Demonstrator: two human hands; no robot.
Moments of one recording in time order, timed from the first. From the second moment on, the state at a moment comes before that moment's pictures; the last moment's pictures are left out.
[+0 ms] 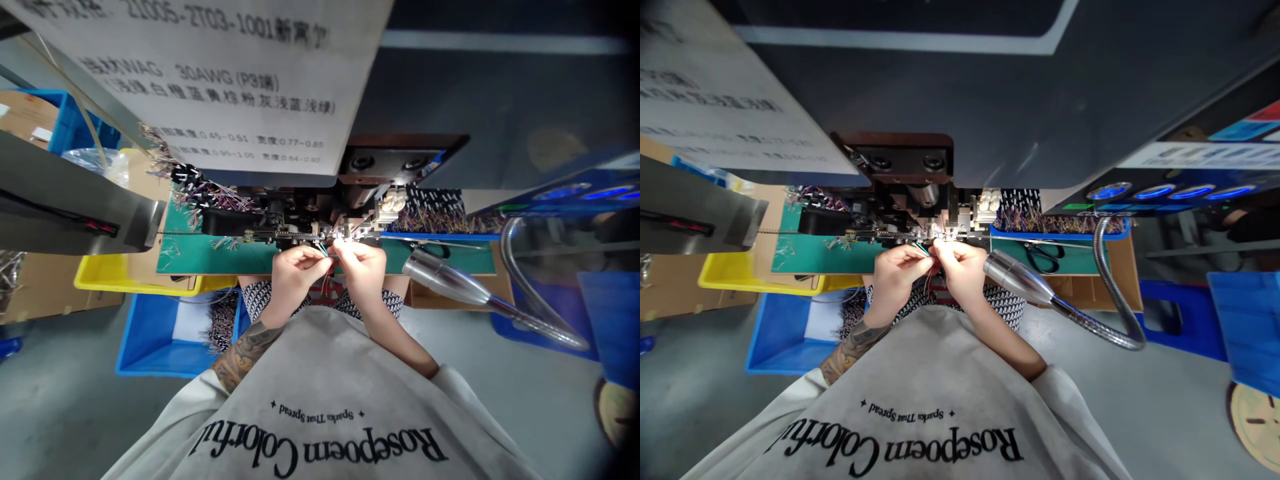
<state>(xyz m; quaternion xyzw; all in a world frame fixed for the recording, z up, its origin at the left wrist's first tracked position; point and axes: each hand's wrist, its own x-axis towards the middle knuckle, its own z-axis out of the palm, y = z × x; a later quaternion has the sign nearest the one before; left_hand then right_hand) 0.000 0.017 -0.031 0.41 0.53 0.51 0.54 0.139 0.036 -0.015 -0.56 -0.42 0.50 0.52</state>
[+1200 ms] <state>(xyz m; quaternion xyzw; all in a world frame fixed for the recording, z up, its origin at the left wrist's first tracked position) -0.001 0.020 -0.027 0.44 0.53 0.50 0.52 0.139 0.032 -0.018 -0.55 -0.43 0.49 0.53</state>
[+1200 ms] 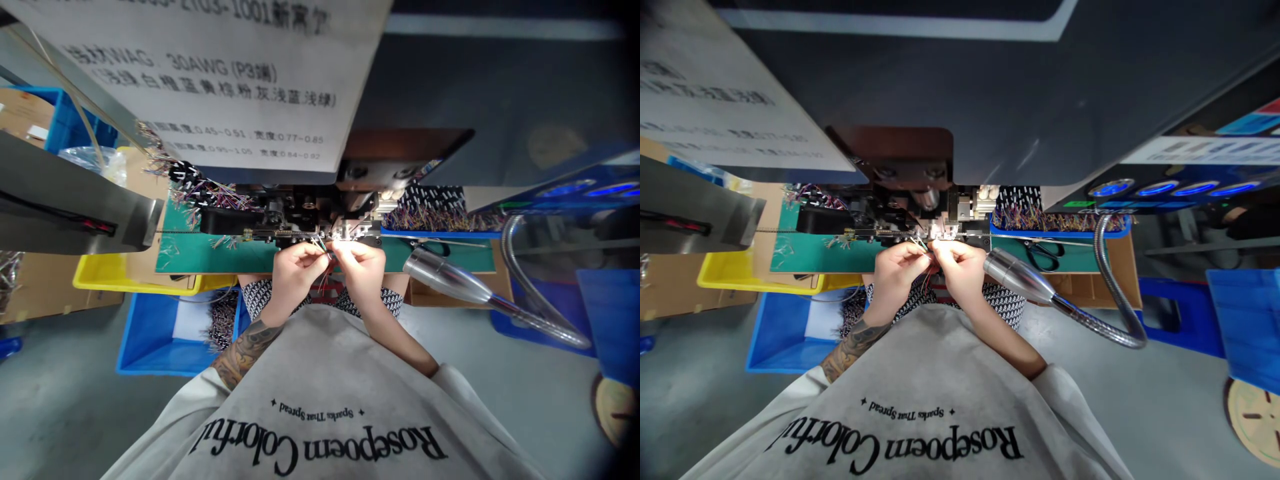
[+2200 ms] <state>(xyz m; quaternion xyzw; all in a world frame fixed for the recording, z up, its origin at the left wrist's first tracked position) 0.004 0.021 -0.018 0.42 0.50 0.52 0.55 0.137 0.029 -0.019 -0.57 -0.46 0.41 0.55</state>
